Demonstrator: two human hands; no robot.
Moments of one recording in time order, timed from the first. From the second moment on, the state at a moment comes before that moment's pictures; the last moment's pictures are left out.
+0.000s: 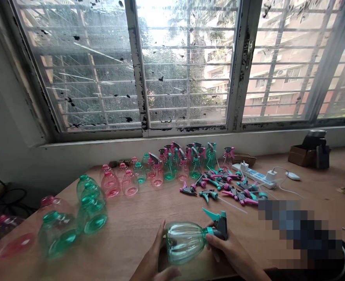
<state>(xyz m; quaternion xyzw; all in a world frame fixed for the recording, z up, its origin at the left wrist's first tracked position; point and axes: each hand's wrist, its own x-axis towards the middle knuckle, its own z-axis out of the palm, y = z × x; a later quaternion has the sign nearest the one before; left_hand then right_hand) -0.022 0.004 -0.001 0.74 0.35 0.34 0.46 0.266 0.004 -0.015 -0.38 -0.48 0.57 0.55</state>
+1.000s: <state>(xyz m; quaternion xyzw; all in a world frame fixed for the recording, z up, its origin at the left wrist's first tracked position) -0.020 0.003 0.003 0.76 0.37 0.33 0.41 0.266 0.002 -0.014 -0.37 -0.48 0.58 0.55</state>
